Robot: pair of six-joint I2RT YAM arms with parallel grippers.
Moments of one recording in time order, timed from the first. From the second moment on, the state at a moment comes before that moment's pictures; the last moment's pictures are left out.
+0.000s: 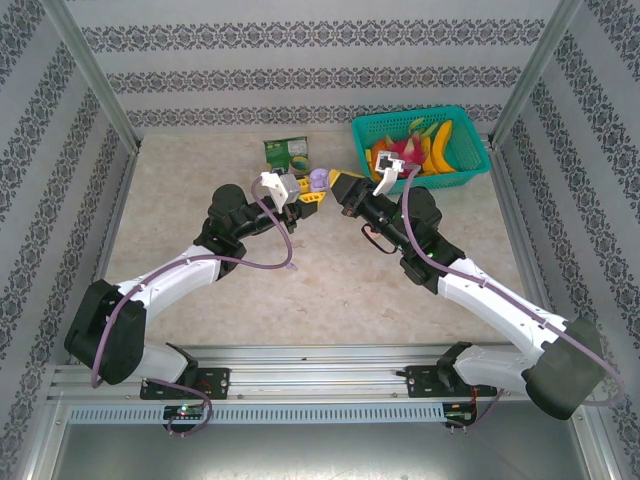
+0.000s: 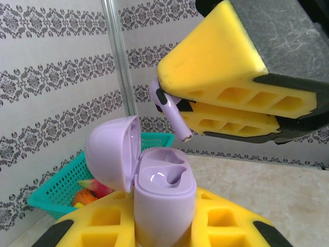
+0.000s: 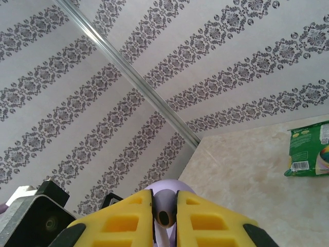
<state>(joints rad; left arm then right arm) -0.50 1.41 0.86 0.67 0.57 0.10 0.65 1.17 0.89 0.36 -0.10 0.76</state>
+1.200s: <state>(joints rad) -0.50 1.41 0.86 0.67 0.57 0.10 0.64 1.19 0.86 0.39 -0.11 0.78</state>
